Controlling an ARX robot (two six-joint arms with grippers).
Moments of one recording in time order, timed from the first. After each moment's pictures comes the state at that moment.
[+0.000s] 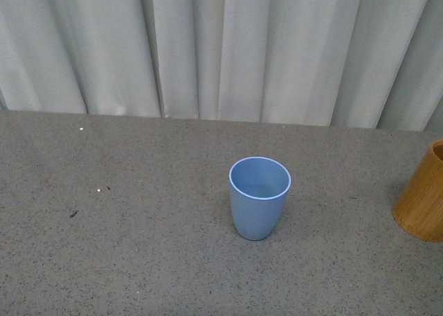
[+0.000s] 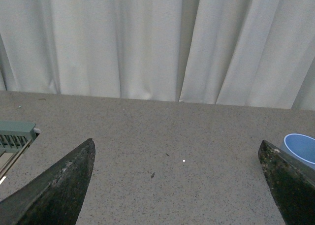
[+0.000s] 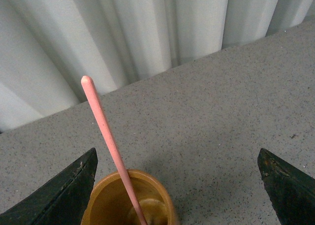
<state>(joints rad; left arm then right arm) 0.00 0.00 0.02 0.00 0.00 -0.01 -0.15 1.66 0.74 0.51 0.14 0.24</state>
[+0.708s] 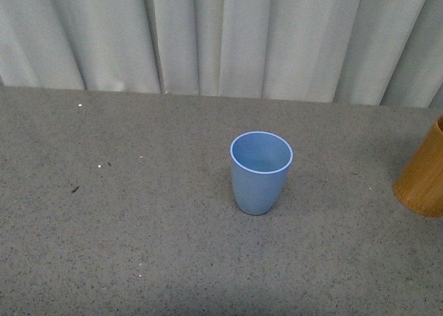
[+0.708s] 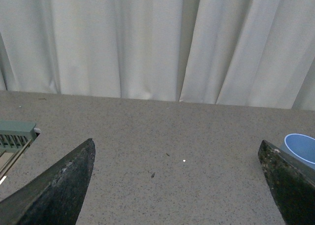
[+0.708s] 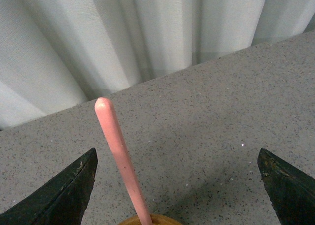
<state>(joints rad) 0.00 0.00 0.02 0.00 0.00 -0.01 -0.13 1.86 0.93 0.49 0.11 0.22</state>
